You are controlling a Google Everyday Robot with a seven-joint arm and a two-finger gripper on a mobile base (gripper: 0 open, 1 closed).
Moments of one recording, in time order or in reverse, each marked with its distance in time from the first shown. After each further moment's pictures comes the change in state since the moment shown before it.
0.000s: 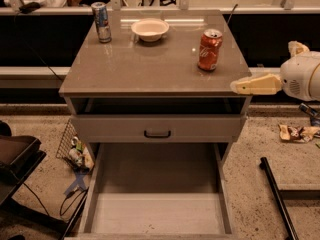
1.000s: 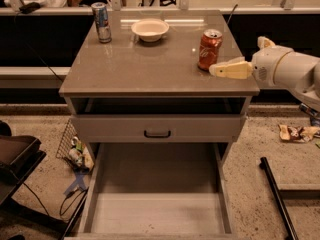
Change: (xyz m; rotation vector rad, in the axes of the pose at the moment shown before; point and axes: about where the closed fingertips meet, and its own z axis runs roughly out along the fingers) arm -0.014 -0.006 0.094 -0.093 -0.167 0.115
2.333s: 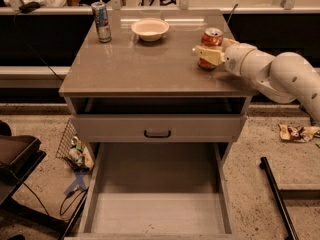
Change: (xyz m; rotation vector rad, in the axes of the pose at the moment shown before) arm 0.012 -0.022 0.113 -0.051 -0.142 0.139
